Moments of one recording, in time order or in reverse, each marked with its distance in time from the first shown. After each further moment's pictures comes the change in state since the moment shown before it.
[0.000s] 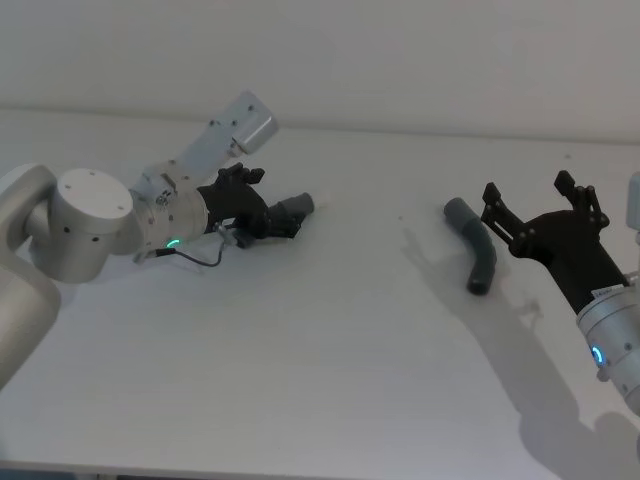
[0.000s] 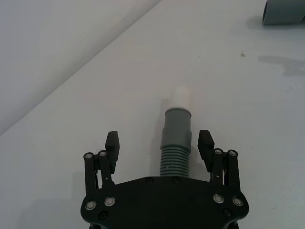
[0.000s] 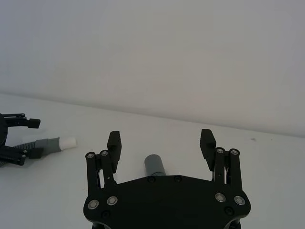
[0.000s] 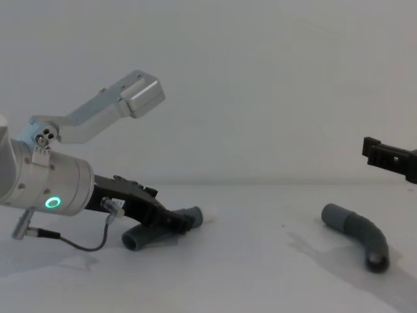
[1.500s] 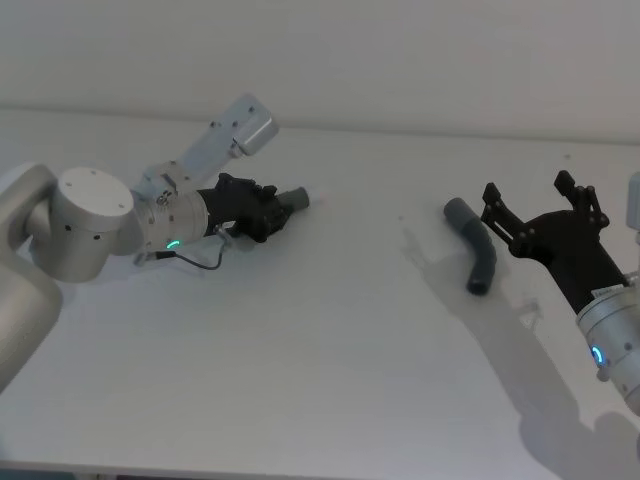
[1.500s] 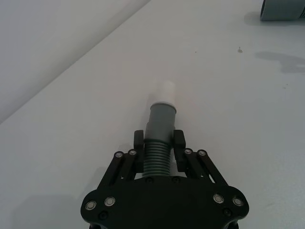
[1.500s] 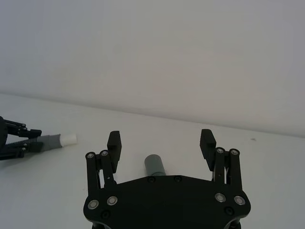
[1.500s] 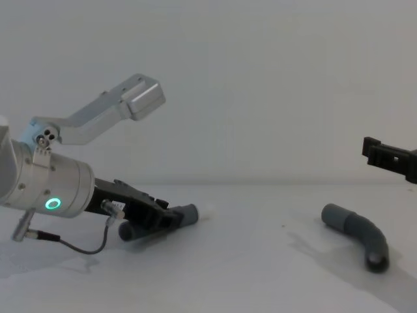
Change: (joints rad) left arm 0.003 -0.012 -0.017 0.003 0.013 0.028 -0.025; right arm 0.000 0.000 0.000 0.000 0.000 0.000 0.000
